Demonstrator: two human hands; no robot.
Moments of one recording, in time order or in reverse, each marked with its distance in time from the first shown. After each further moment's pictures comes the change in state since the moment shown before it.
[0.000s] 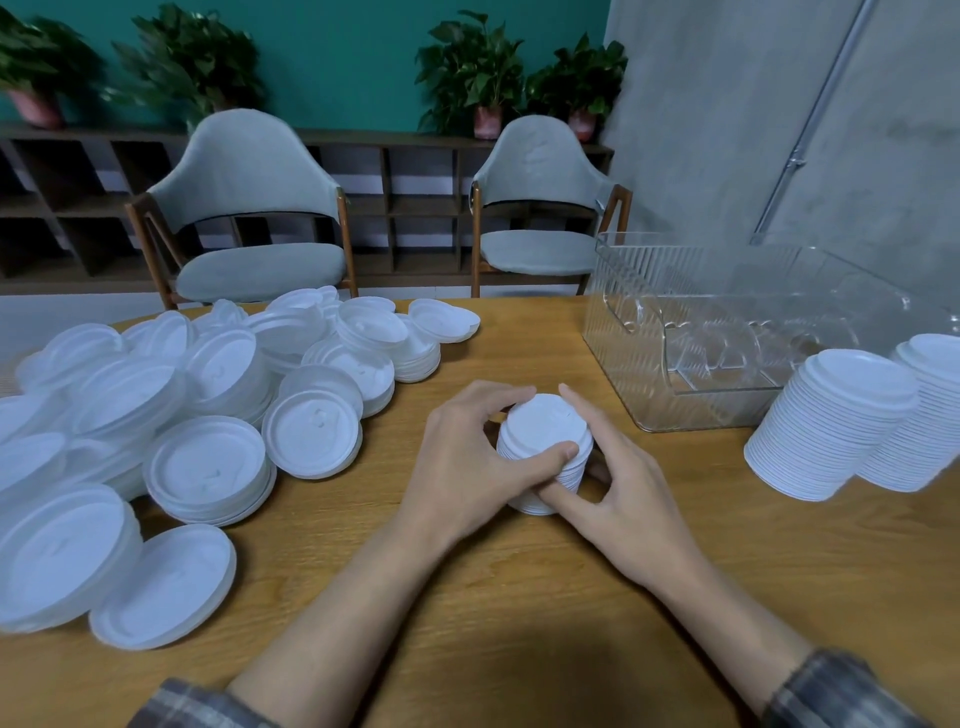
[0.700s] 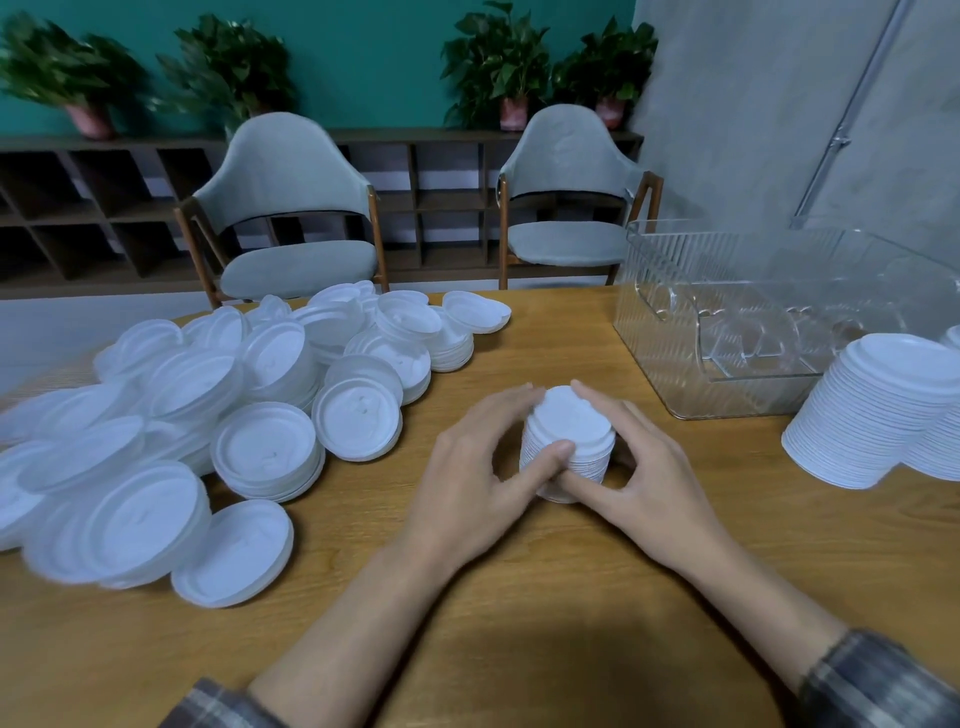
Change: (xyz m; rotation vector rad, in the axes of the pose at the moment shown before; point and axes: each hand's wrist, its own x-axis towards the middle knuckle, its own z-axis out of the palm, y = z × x) left_hand -0.033 -0.011 -0.022 0.138 -0.033 0.125; right_hand 0.001 0.000 0.006 -0.016 -0.013 -0.062
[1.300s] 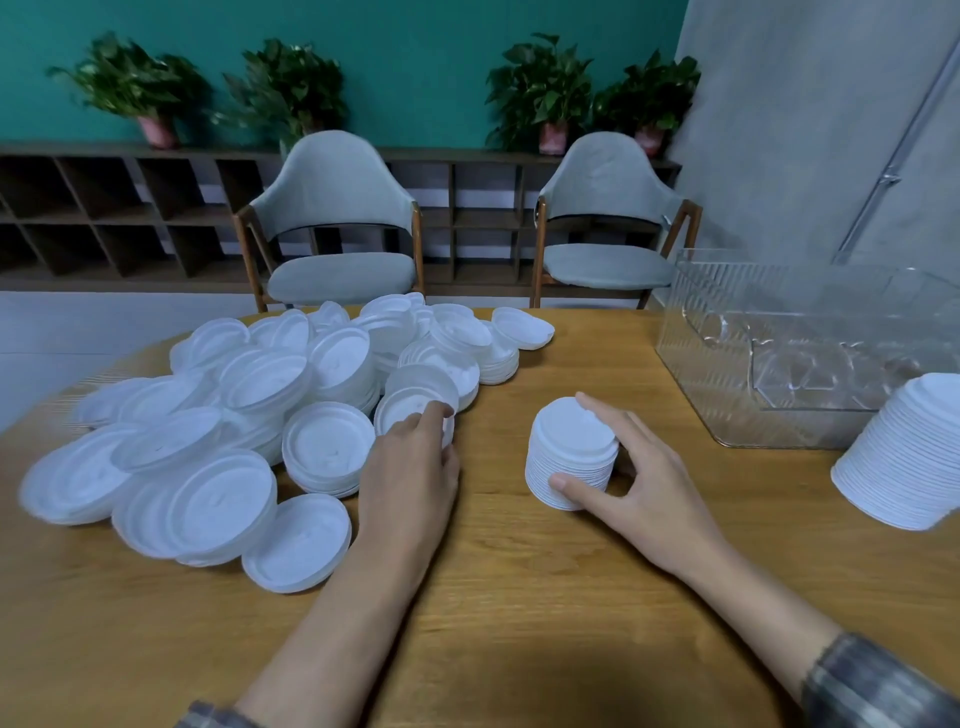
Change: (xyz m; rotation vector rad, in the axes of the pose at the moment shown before) left_hand -0.014 -0.048 -0.058 0.510 0.166 -0.300; right_hand 0.017 -0.018 0.029 -0.006 -0.054 -0.015
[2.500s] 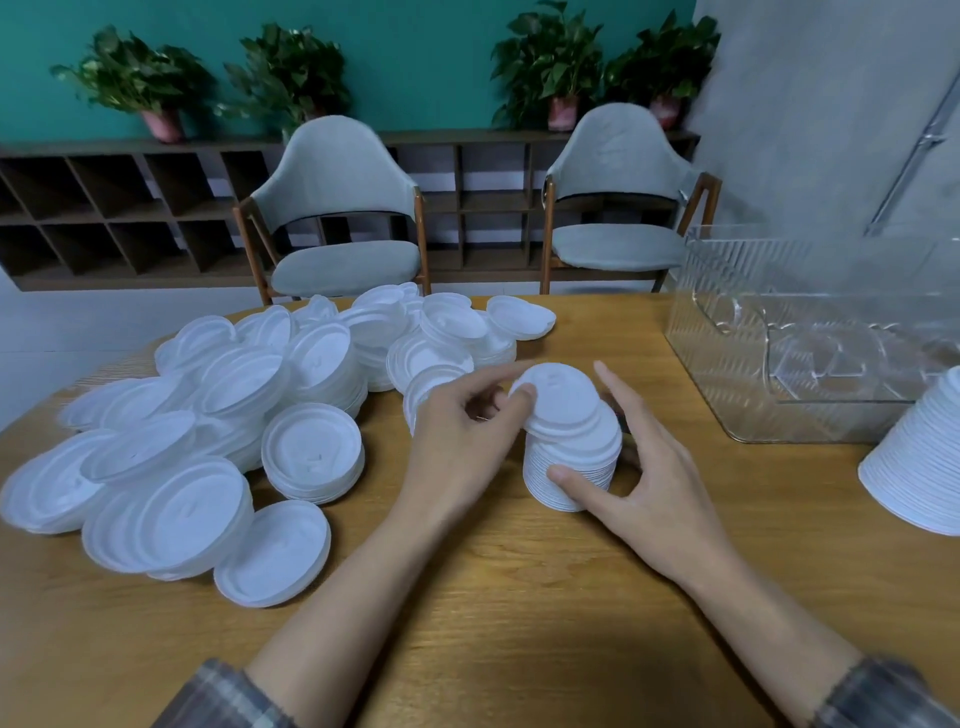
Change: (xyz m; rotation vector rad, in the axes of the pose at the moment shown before) left_hand 0.026 0.063 0.002 -0.867 -0.151 -0.180; right_hand 0.002 0.000 -0.003 0.063 0.038 0.010
